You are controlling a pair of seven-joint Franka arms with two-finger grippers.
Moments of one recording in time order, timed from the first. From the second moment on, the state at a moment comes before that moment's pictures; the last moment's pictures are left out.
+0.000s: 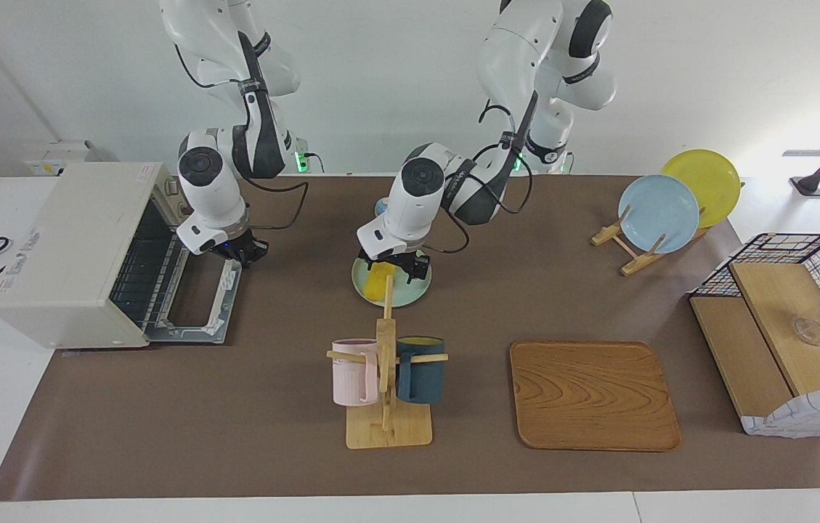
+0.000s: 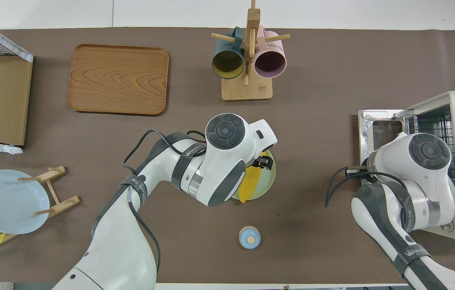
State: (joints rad) left arm -0.77 0.48 -0.02 -1.70 -0.24 2.22 -0.29; right arm 0.05 -0.02 0.01 -2.42 -0.10 2.28 0.18
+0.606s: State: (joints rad) left arm -0.80 0.48 -0.02 -1.74 -0.24 2.28 -0.30; right arm 0.04 -0.02 0.02 -2.42 -0.14 2.28 0.16
